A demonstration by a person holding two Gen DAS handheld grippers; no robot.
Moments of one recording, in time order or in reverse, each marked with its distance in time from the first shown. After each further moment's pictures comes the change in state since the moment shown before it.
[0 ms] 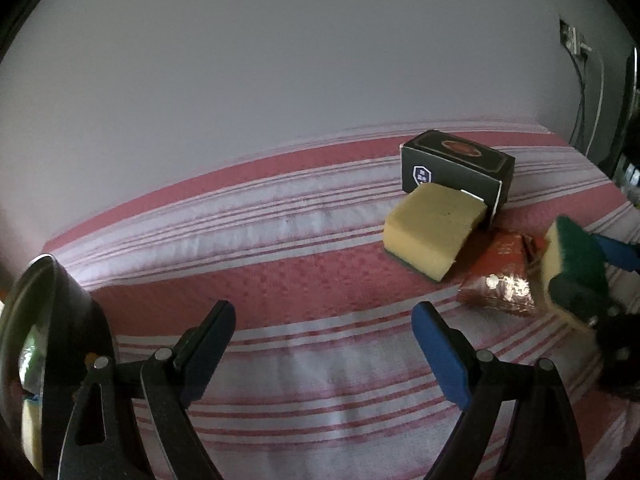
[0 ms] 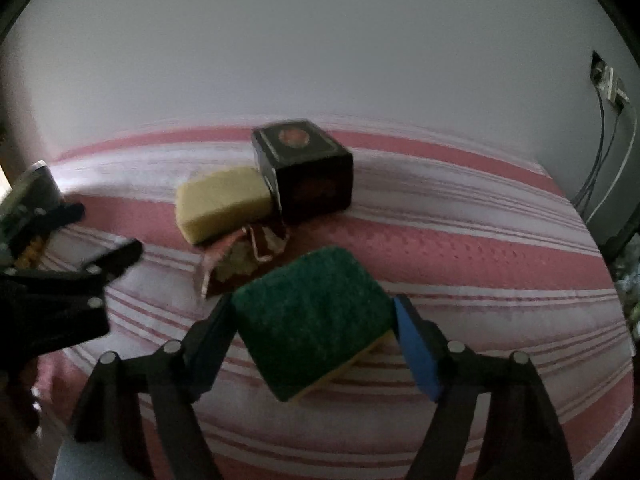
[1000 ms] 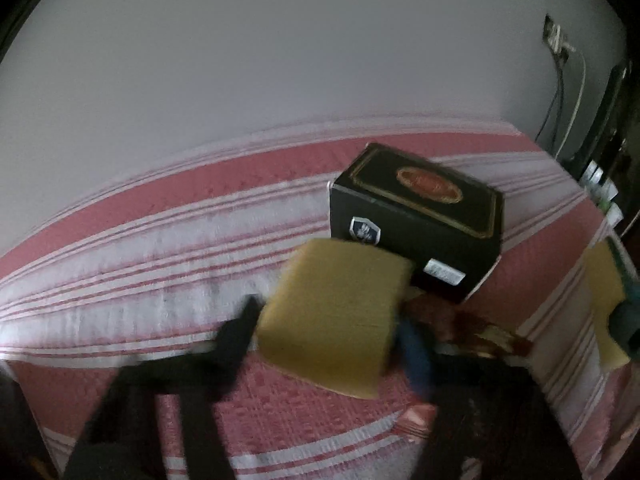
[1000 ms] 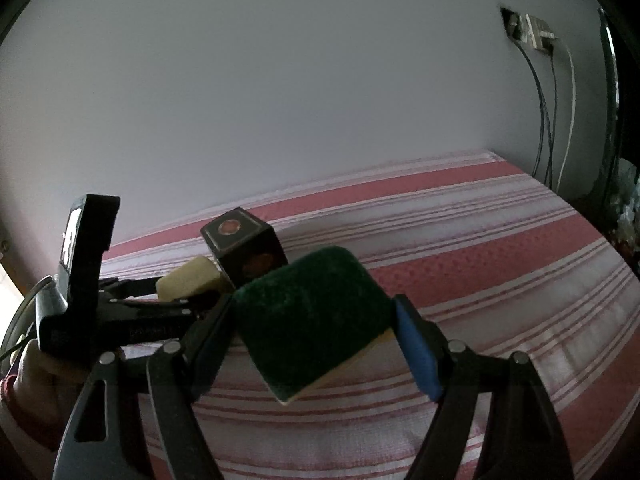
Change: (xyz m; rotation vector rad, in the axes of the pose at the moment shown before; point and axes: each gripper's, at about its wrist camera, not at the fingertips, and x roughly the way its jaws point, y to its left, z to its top) left arm 0.079 -0.043 0.065 0.030 0.084 -0.222; right arm -0.029 -0.060 -0.004 0.257 -0.169 -0.010
